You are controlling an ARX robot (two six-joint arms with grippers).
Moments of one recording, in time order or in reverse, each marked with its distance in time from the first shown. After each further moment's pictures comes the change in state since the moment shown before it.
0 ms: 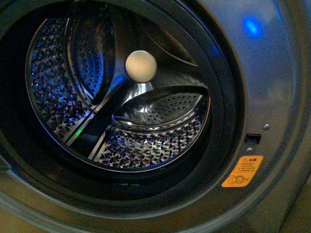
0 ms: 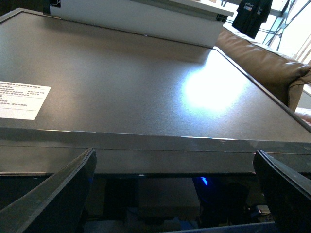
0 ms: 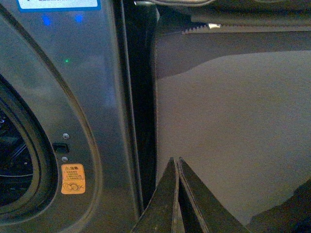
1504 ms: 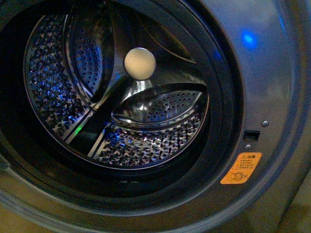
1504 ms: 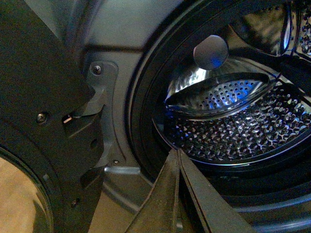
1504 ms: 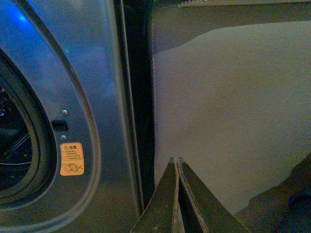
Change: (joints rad) left arm 0.373 -1.080 -2.053 0.999 0.135 0.211; right arm 0.000 -0.267 -0.090 -0.175 0.000 0.000
